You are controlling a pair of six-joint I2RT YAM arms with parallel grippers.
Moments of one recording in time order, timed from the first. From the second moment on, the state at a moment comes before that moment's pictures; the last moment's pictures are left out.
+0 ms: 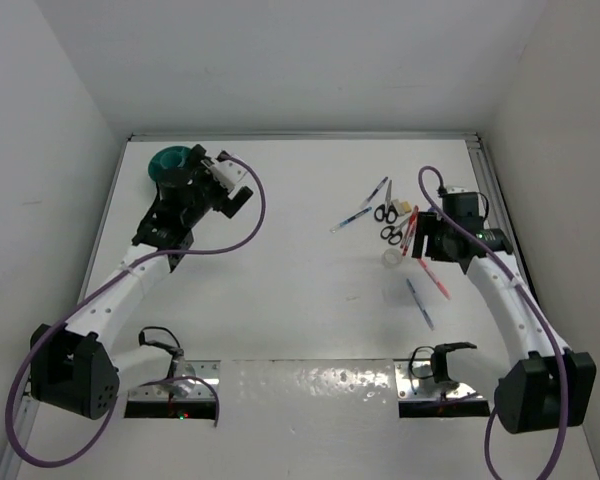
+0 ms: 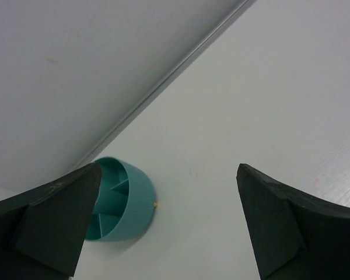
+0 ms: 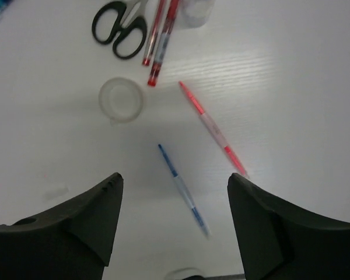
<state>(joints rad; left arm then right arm) -0.25 1.16 0.87 0.09 0.18 0.58 0.08 1.06 0.83 -0.68 0.14 0.19</state>
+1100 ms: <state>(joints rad) -0.58 1.22 0.81 -0.22 0.12 0.28 0.15 1.17 0.70 -0.54 0.12 0.52</state>
